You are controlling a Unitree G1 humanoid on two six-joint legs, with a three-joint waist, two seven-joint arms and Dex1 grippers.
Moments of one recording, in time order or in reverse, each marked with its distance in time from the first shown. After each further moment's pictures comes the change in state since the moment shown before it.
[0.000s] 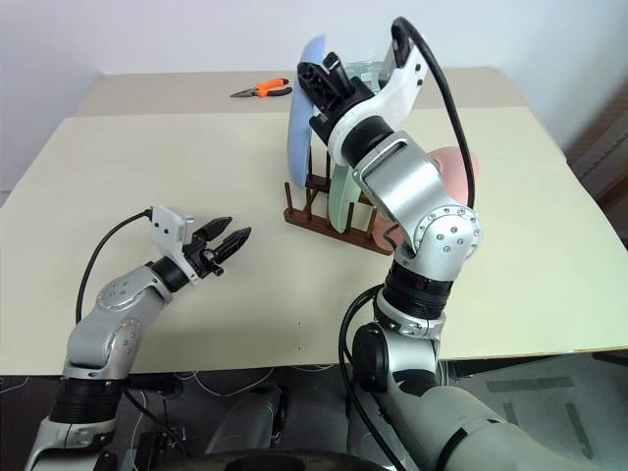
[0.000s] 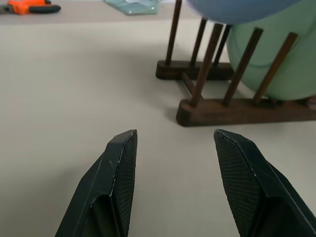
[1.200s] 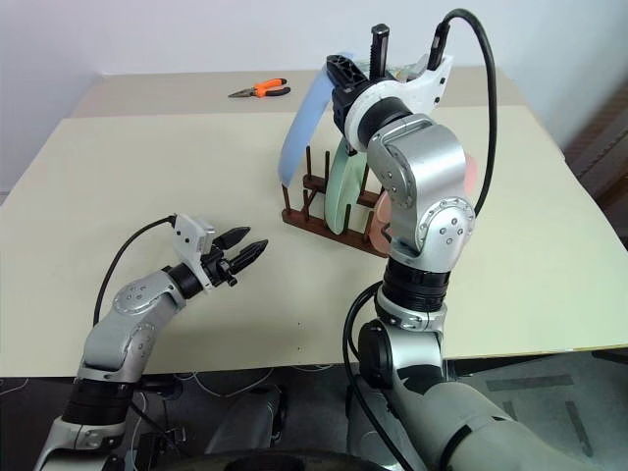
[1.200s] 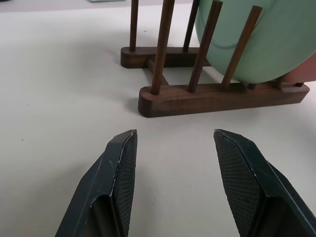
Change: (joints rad) left arm -0.001 -0.030 -0.053 0.014 0.059 -0.022 -0.057; right arm -0.016 -0.056 0.095 0.009 0.257 -0.412 -0.286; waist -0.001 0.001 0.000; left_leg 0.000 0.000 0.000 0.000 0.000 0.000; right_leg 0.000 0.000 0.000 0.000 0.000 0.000
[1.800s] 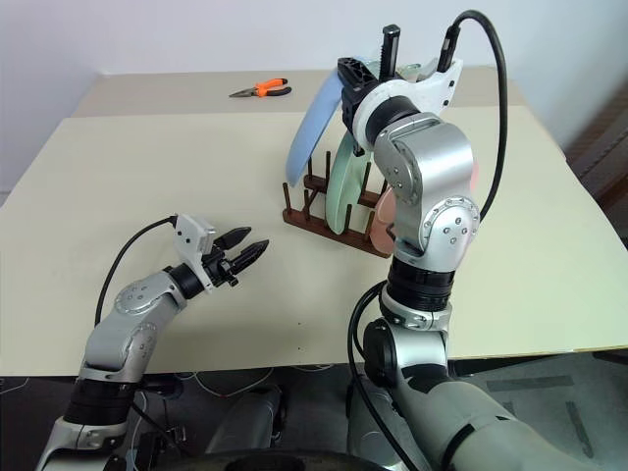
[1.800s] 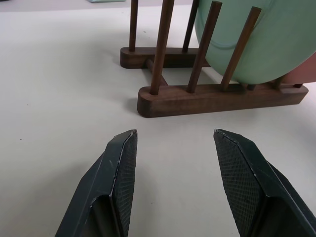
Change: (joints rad) left arm 0.000 -0.008 0.000 0.000 0.001 0.000 0.000; right arm 0.002 -0.037 0.009 -0.014 0.000 -0.056 -0.022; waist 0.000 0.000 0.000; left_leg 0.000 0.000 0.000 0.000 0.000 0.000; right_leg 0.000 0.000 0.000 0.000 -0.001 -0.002
